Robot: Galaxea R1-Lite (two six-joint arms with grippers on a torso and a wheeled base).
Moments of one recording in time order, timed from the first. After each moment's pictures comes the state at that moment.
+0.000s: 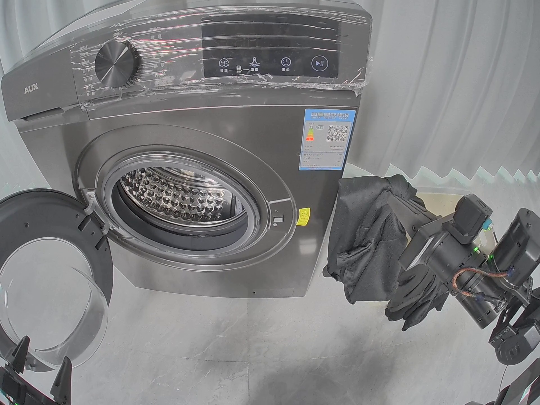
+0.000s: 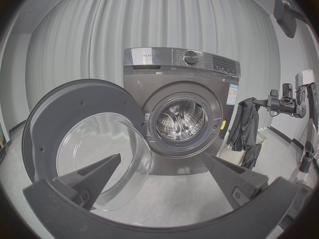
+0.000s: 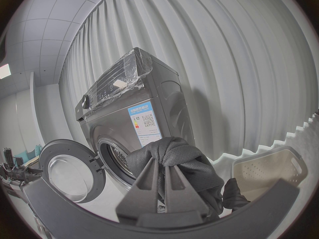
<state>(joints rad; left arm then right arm) 0.00 0.02 -0.02 0.00 0.00 -0.03 0.69 1.63 -0.35 -1.48 -0.23 0.12</state>
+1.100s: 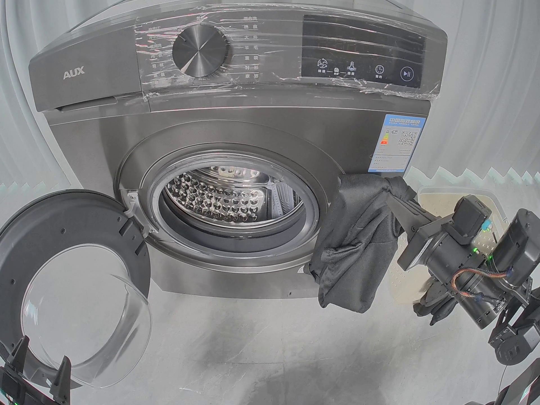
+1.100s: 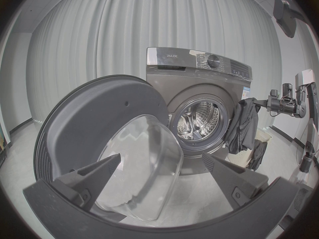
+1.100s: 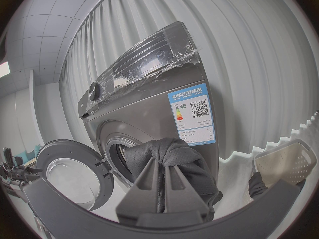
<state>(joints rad) 0.00 0.02 -0.02 0.00 0.00 -0.03 0.69 1.64 -0.35 -1.48 -0.23 0.12</state>
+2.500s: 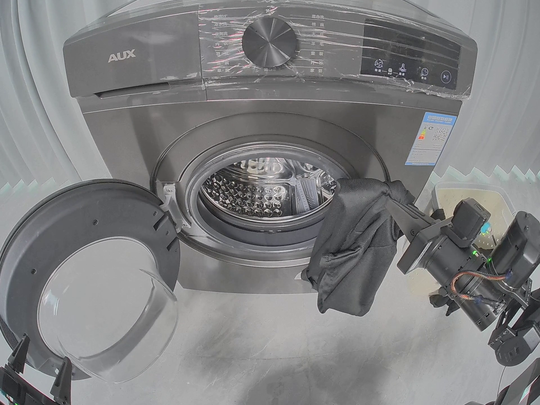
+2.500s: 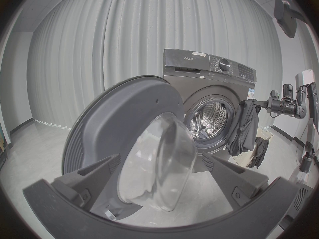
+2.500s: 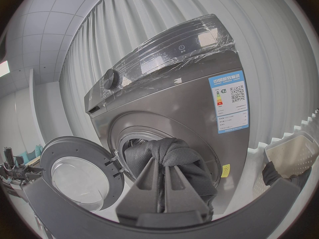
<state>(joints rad) 0.00 0.02 -0.02 0.00 0.00 -0.03 0.69 1.64 -0.34 -1.48 -0.23 0.13</state>
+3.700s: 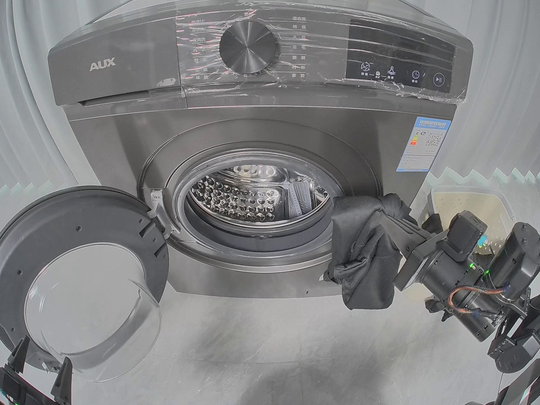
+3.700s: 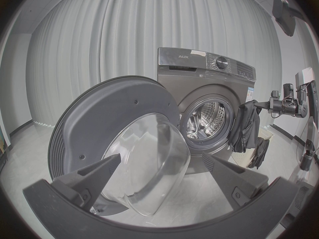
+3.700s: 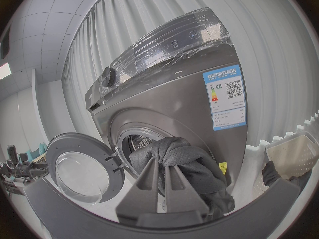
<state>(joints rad) 0.00 0.02 -0.02 0.00 0.00 -0.02 0.73 1.64 -0.30 -1.48 -0.22 0.13</state>
